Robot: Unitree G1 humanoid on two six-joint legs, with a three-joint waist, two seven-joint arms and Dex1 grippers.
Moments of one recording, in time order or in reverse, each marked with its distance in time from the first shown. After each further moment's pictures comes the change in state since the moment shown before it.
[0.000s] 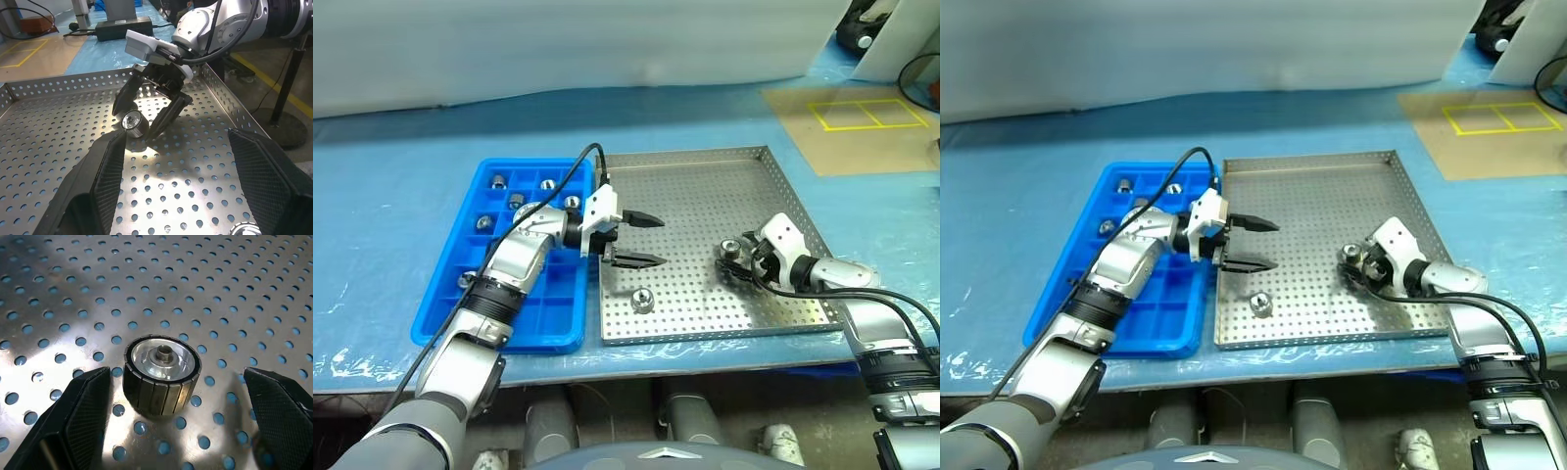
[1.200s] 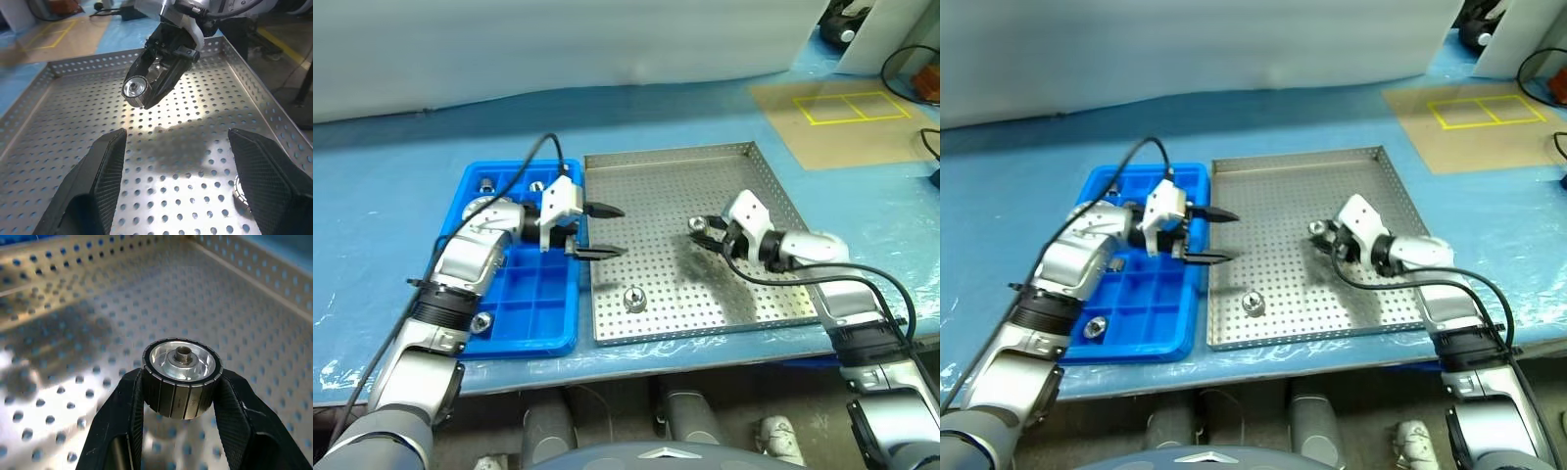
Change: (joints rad) left arm 0.074 0.237 0.111 -0.189 -0.059 0.099 0.012; right arm -0.202 0.080 0.110 -0.095 0.005 0.027 0.079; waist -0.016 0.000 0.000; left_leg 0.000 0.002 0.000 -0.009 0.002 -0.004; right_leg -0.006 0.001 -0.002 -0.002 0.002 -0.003
